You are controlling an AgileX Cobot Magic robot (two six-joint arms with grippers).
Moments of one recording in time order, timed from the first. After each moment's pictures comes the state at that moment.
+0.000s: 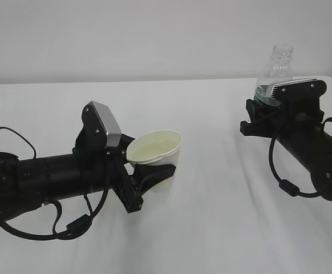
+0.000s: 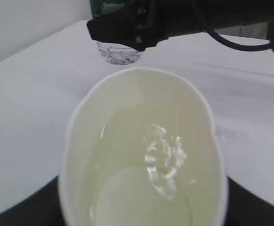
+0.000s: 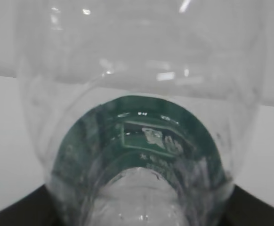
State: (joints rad) left arm -0.49 1.98 -0.69 0.70 -1.04 -0.22; right arm 0.21 2.05 -0.75 0.08 -1.05 -0.10
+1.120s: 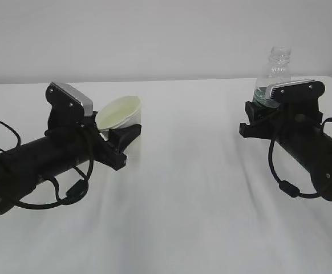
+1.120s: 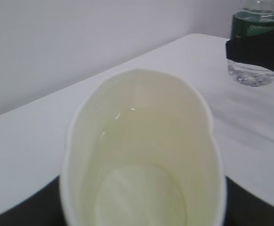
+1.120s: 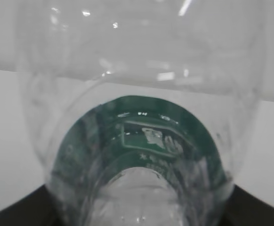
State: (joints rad) left arm -0.43 1.98 -0.69 0.31 -1.06 -0.08; right arm 0.21 2.05 -0.75 0.07 -1.04 -0.10
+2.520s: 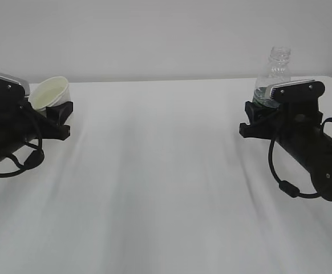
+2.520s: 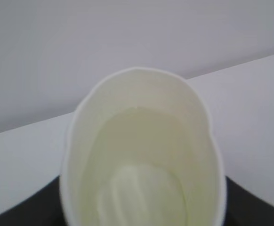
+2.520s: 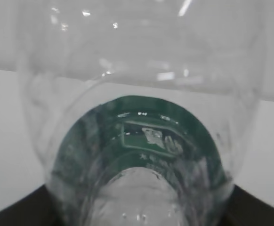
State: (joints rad) left arm -0.17 1.98 -0.69 0.17 -1.06 0.00; right arm 0.21 2.05 -0.75 0.07 -1.04 -0.10
